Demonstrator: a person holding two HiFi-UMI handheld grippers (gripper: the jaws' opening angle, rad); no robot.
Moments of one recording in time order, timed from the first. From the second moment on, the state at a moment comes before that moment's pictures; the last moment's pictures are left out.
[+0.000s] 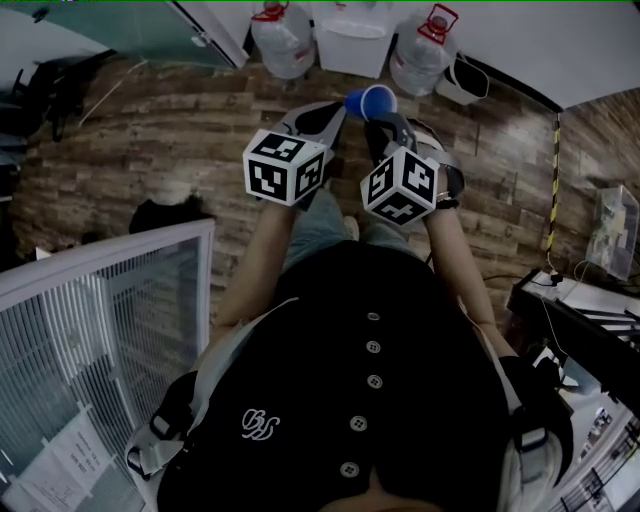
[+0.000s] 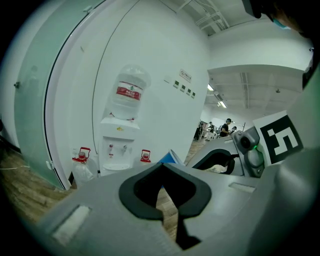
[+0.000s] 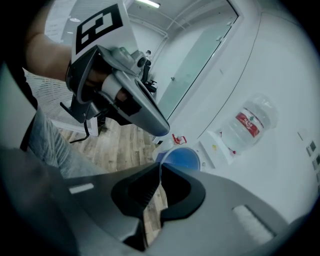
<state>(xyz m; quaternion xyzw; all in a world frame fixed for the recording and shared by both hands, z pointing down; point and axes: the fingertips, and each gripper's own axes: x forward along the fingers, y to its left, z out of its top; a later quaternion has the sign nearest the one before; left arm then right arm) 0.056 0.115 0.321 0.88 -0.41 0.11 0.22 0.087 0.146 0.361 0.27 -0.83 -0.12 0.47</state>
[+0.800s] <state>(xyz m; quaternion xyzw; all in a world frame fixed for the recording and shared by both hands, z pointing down) 0.004 -0.073 0.322 0.89 -0.37 0.12 0.22 0.033 -0.039 0.362 0.29 -0.81 -0.11 0.49</state>
